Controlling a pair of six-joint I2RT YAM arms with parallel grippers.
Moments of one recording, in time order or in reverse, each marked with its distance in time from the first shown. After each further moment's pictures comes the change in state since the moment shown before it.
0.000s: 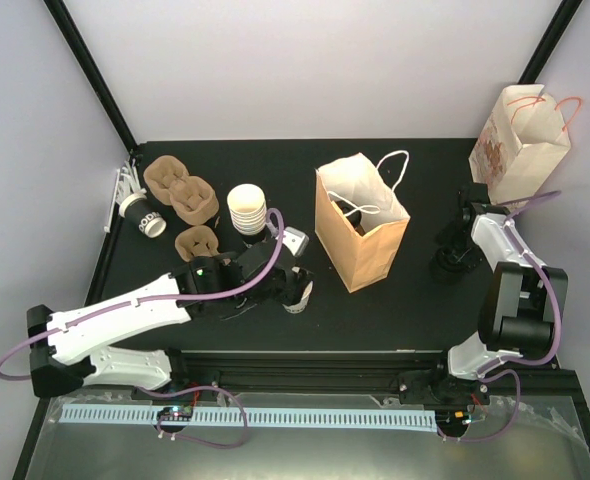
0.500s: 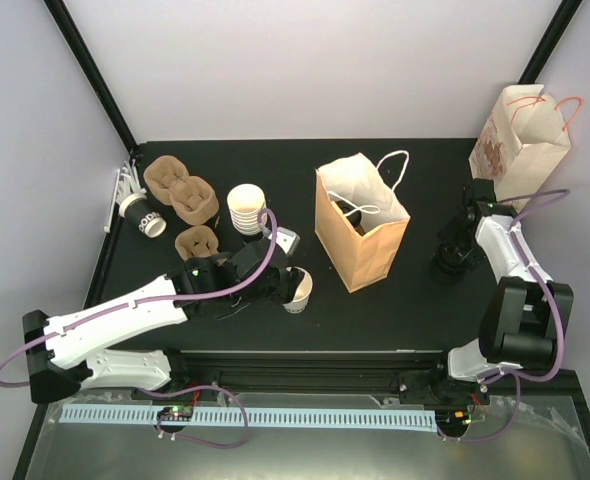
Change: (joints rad) left arm 0.051 -0.042 -0.067 0.006 0.004 0.006; right arm 0.000 -0.069 0.024 -0.049 -0.014 -0.004
